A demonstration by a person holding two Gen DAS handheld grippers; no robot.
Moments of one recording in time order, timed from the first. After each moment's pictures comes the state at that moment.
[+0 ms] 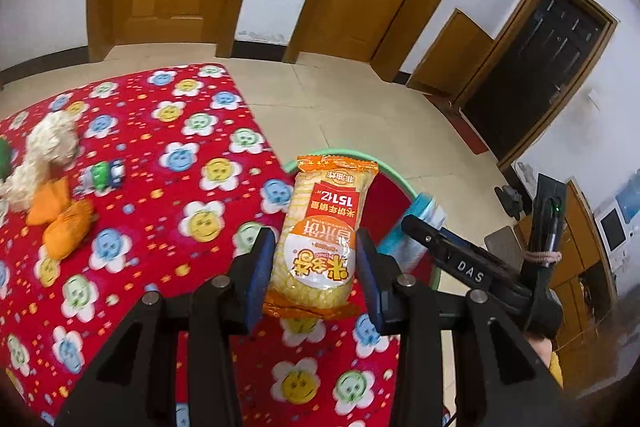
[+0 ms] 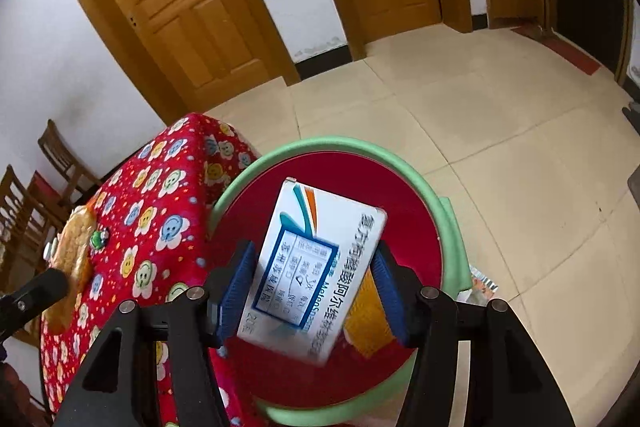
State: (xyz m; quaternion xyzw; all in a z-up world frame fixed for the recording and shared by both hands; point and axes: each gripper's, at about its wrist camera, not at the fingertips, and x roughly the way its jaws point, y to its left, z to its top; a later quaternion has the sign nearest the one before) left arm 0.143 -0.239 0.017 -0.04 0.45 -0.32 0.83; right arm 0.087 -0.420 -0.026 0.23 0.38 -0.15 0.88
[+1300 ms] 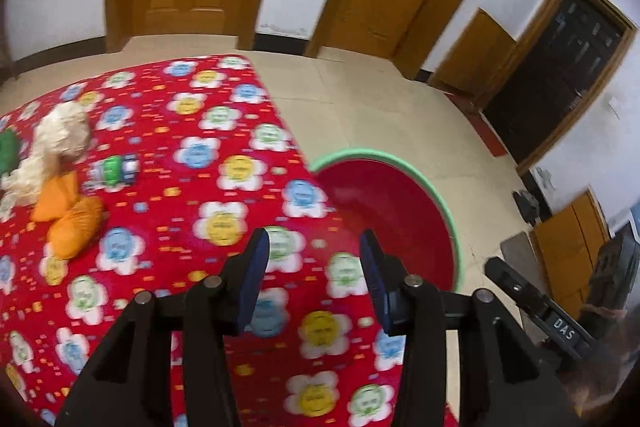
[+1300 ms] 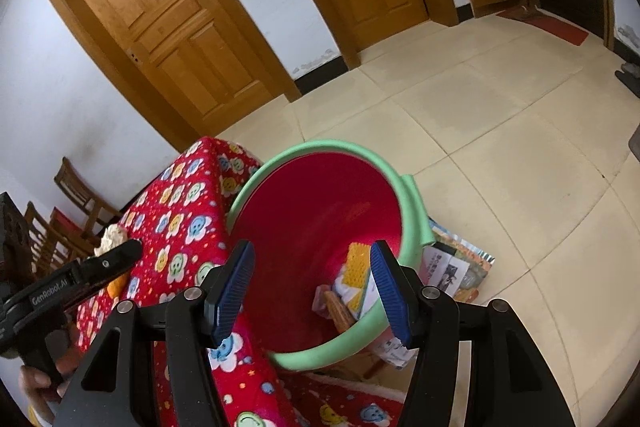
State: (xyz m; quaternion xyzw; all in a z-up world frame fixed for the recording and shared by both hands) left arm 0.159 -0.226 0.008 -0.04 0.47 -0.26 0.84; right arm 0.025 -0.422 -0.002 0.29 0.34 -0.15 0.88
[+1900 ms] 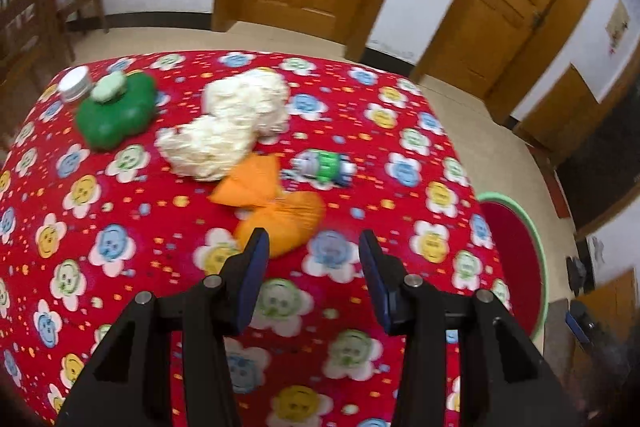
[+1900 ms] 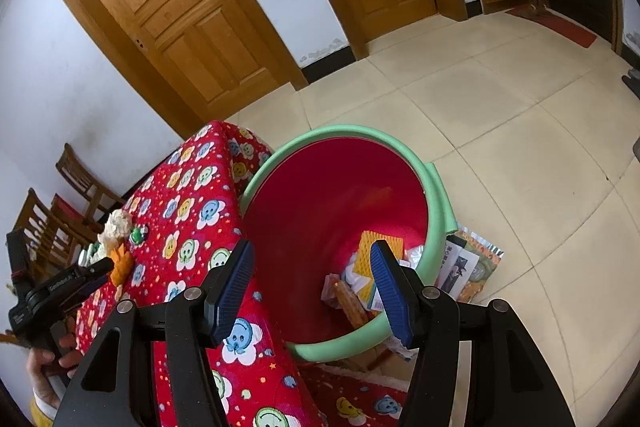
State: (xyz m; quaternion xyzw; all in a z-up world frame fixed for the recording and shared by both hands) left arm 0.193 -0.100 -0.014 -0.09 0.47 -0.10 0.87; right arm 0.034 -0.407 -0.001 0.28 0.36 -0.14 0.88
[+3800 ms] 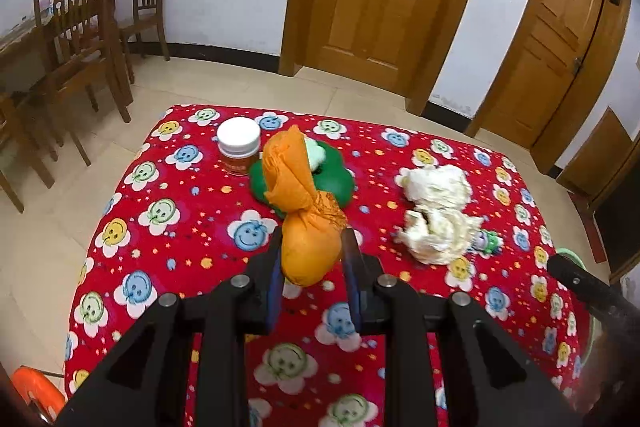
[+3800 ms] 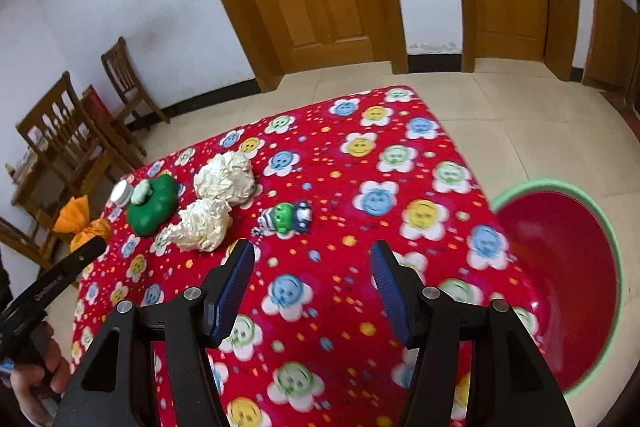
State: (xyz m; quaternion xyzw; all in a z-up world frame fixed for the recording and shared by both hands) left arm 0.207 0.051 0.000 -0.09 0.40 -0.02 0.91; right arm 0.214 -0.196 0.012 0.13 0.42 -0.02 0.90
